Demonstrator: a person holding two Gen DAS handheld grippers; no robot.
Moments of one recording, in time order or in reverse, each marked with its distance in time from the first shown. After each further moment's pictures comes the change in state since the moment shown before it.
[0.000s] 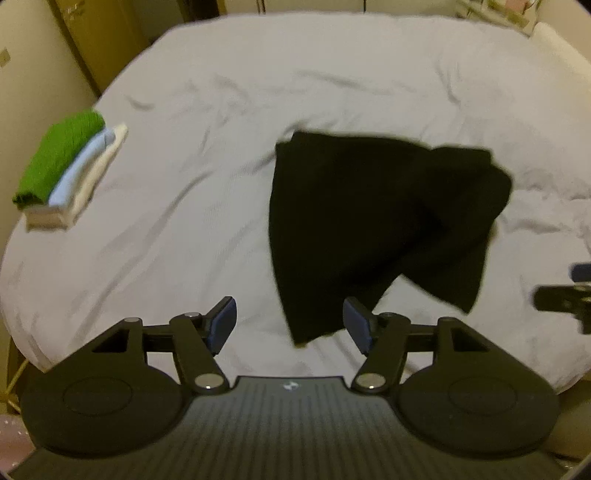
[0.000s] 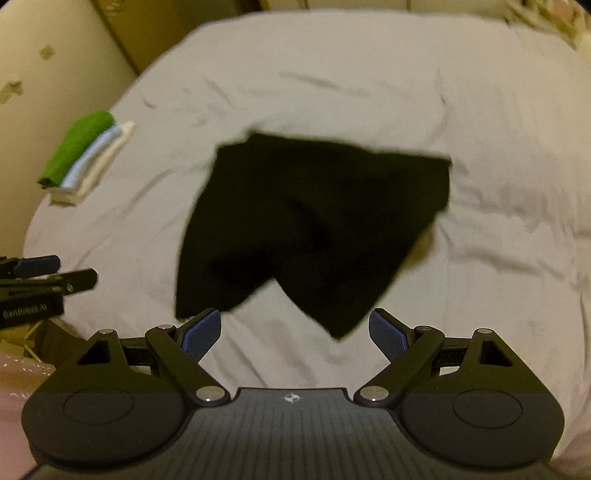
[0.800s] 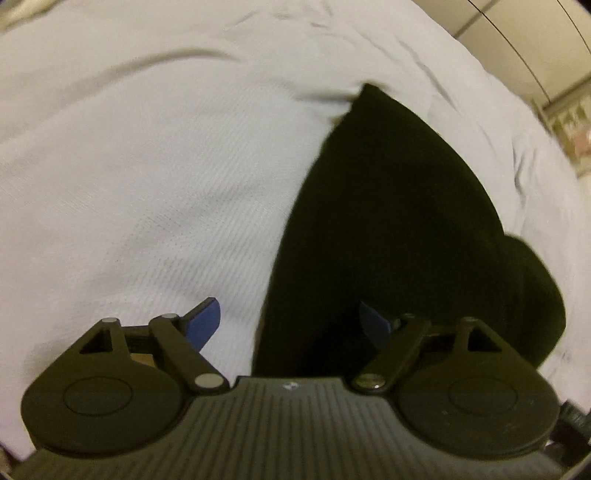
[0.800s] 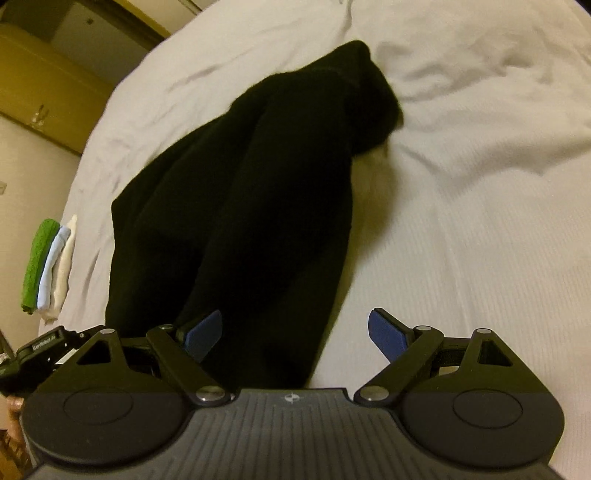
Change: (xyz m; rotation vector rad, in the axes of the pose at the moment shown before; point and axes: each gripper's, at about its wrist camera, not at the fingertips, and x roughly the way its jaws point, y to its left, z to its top) left arm 0.232 0.090 0.007 -0.544 0.101 -0.307; right arm 0.170 -0.159 0.001 0.417 -0.046 0.199
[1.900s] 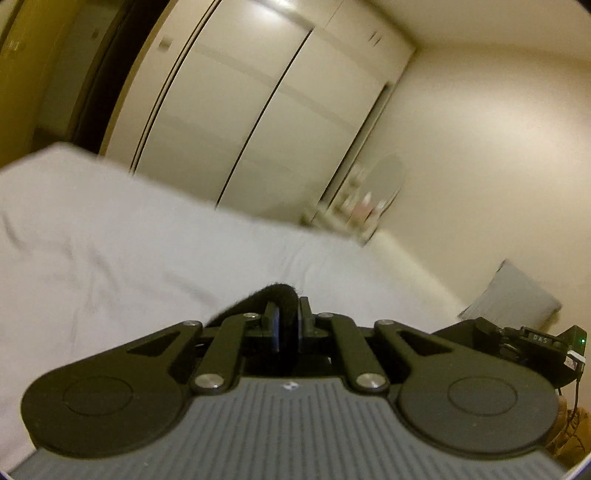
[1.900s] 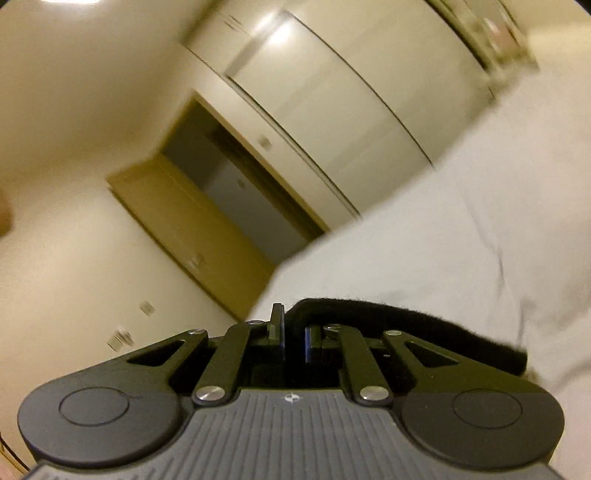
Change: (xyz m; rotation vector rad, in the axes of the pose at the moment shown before) left arm -0.334 -0.061 0.028 0.503 -0.515 -0.595; right arm -0.252 0.134 -0.004 -0.147 -0.673 0.432
